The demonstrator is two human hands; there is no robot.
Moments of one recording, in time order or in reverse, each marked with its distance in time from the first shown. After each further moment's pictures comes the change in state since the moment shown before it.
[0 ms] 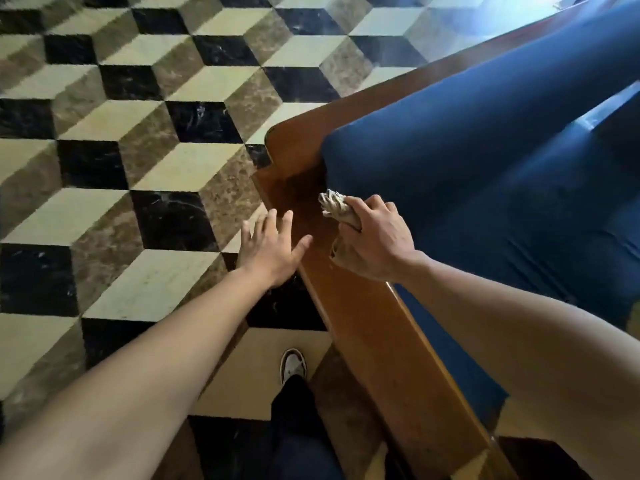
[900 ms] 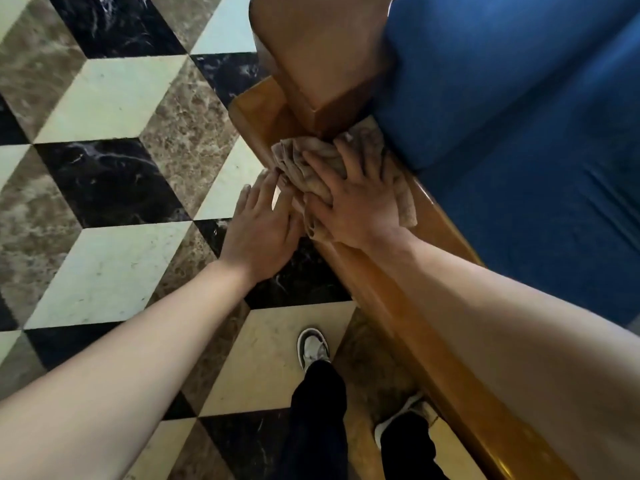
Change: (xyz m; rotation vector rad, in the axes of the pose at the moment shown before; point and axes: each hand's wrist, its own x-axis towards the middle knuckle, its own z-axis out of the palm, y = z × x) left_hand 0.131 -0.108 0.148 -0.203 -0.004 0.358; right_hand 0.104 -0.025 0.207 -0.370 -0.120 0.065
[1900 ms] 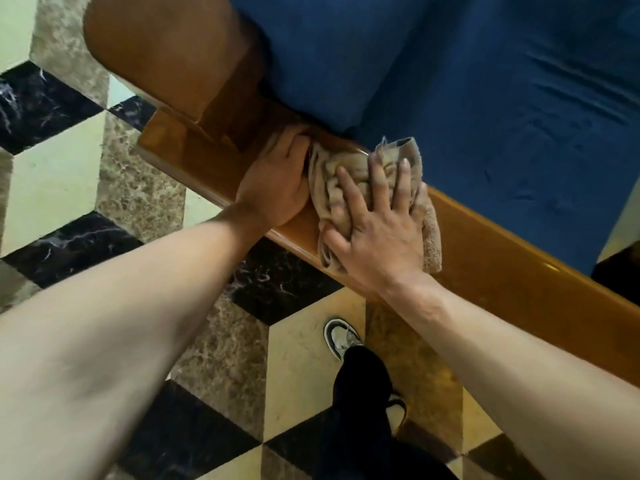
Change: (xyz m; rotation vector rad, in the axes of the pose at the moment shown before) left_hand 0.117 0.060 0.015 0.011 -0.023 0.501; right_hand -0.098 0.018 0.024 0.194 0.077 0.557
